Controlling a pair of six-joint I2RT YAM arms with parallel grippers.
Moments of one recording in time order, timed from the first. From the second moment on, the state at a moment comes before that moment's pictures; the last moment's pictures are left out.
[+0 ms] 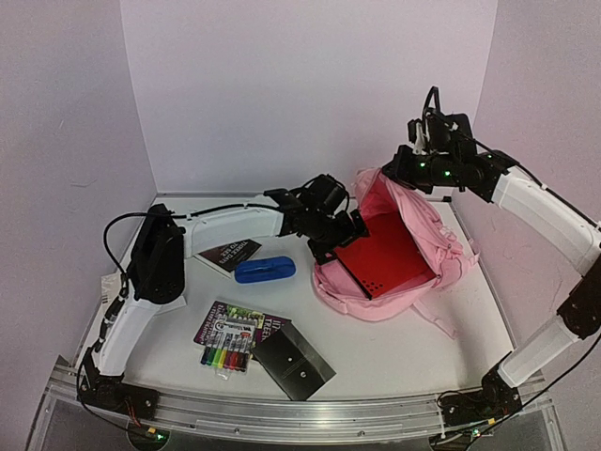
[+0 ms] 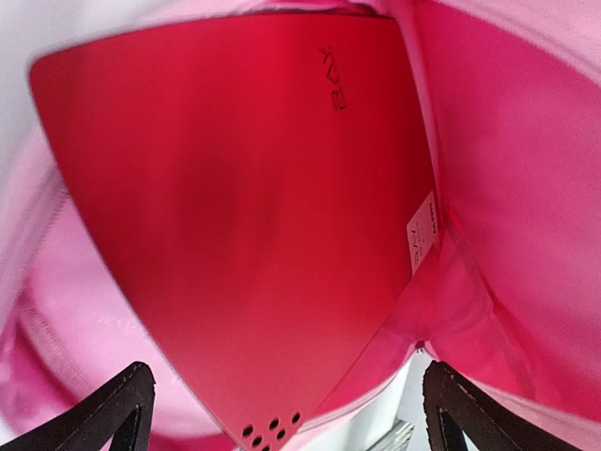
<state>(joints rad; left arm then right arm) -0.95 2.38 2.17 -0.53 0.10 -1.22 0.51 1.50 1.53 -0.52 0.01 0.55</state>
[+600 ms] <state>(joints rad) -0.86 2.11 1.91 -0.65 0.00 -0.80 0.49 1.49 1.46 -0.48 -0.10 0.46</state>
